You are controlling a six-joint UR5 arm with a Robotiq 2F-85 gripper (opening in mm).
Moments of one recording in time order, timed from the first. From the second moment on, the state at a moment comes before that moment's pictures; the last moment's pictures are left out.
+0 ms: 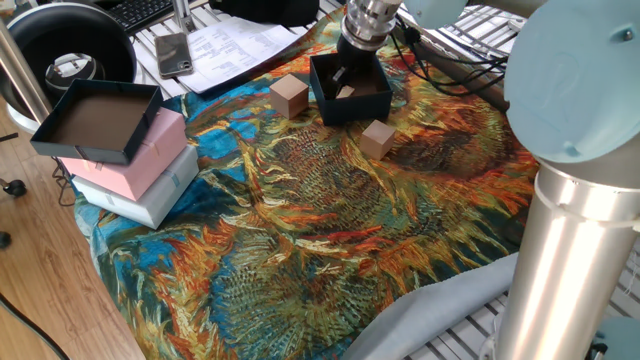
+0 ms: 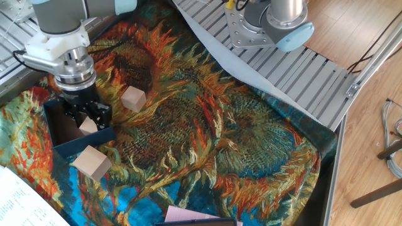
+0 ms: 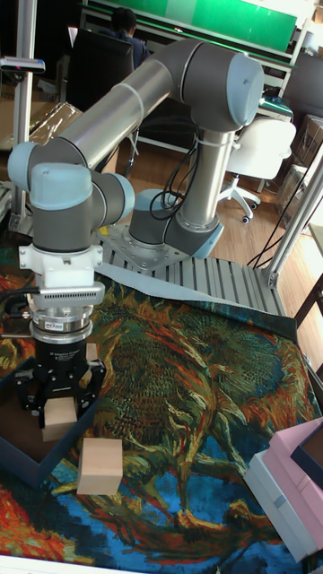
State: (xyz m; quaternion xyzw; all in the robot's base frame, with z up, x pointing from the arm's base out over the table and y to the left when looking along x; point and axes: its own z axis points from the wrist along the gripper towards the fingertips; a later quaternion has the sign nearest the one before) arm 0.668 -0.115 0.027 -0.16 0.98 0.05 0.13
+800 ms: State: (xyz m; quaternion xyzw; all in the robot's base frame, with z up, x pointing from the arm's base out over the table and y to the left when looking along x) arm 0.652 -0.118 0.097 -0.12 0.99 0.08 0.10
